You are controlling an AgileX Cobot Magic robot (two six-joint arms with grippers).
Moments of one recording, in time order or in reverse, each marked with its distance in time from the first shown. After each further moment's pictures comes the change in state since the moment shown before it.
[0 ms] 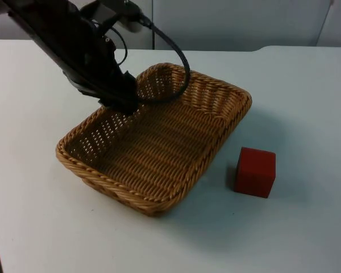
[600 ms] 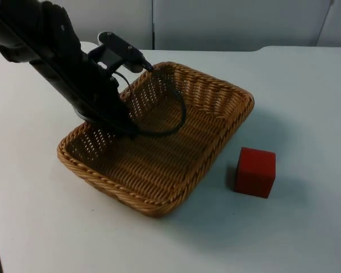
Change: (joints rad) right arm 0.000 0.000 0.000 0.000 0.000 0.000; left arm 0.000 0.156 -0.014 0.012 -0.124 -0.024
